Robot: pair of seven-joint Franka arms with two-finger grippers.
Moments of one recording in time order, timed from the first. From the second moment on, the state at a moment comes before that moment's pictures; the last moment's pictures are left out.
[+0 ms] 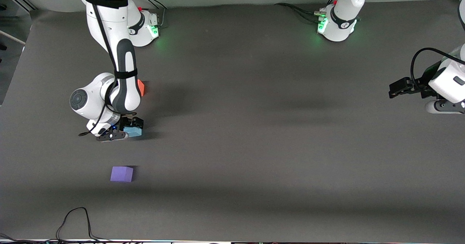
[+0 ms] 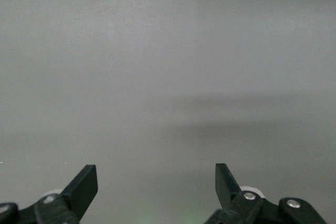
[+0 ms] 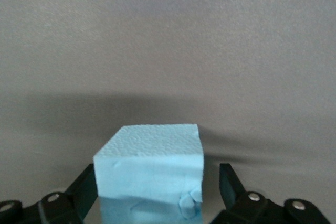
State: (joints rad) left arm -0.06 0.06 0.03 -1.62 -0.01 1.60 -0.01; right arm 0.98 0.66 -0.91 -2.20 0.92 2.42 -0.67
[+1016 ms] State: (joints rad) left arm -0.06 0.06 0.03 -1.63 -0.01 1.60 -0.01; right arm 1.08 0.59 -1.33 -1.76 0.69 1.71 -0.58
